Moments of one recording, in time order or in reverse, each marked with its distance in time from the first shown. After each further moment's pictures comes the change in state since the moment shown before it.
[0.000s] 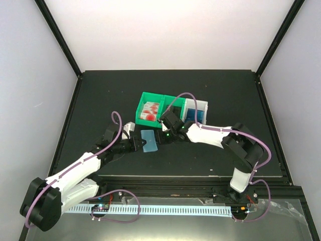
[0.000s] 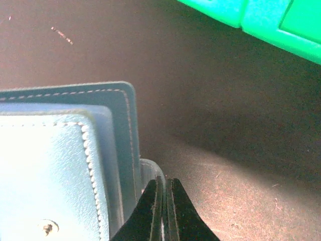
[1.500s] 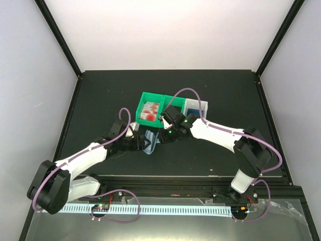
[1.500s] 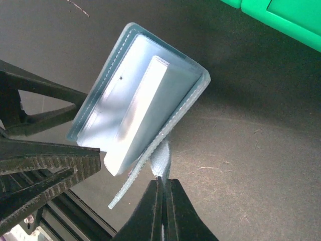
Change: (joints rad) left arm 0.000 0.190 0.084 -0.085 -0.032 0.122; right arm 0.000 -0.092 0.120 -0.312 -0.023 -0.072
